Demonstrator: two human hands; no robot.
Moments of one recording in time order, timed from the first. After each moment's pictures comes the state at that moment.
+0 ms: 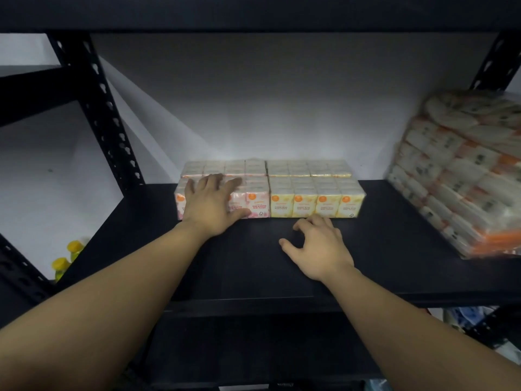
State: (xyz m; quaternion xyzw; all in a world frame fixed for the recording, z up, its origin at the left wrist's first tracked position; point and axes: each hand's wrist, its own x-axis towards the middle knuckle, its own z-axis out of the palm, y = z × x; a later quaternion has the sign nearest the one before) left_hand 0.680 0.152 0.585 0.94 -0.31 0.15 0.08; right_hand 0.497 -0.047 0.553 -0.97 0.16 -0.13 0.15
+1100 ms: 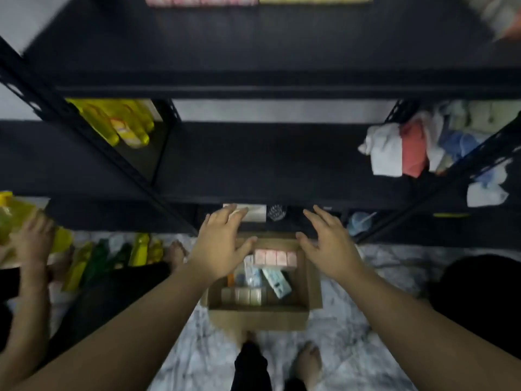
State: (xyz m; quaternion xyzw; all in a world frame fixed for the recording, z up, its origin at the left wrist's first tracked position) left_hand 0.307 0.251 0.332 0.94 -0.28 -0.11 0.17; right_hand 0.207 0.002 0.317 -0.95 0.14 0.04 0.27
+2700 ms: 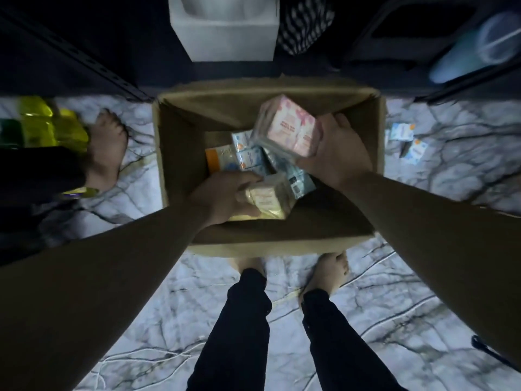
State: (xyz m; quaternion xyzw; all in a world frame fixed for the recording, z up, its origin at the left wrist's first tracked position) left_hand 0.307 0.304 -0.140 0.80 -0.18 -0.51 0.27; right_hand 0.251 0.049 -0.129 -0.93 0.22 0.14 0.28
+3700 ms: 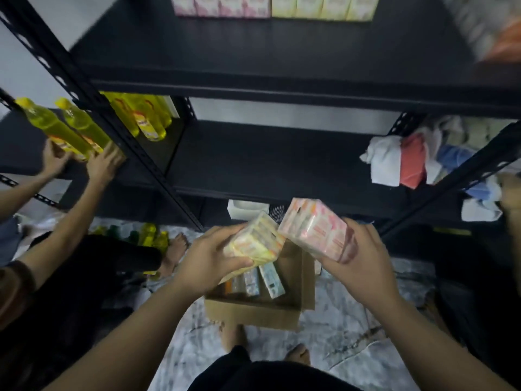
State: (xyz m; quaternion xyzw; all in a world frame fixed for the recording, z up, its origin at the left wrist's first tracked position) left_hand 0.233 0.280 0.361 0.87 -0.20 -0.15 0.43; right_hand 0.122 -0.033 0.360 -0.91 0.17 -0.08 0.37
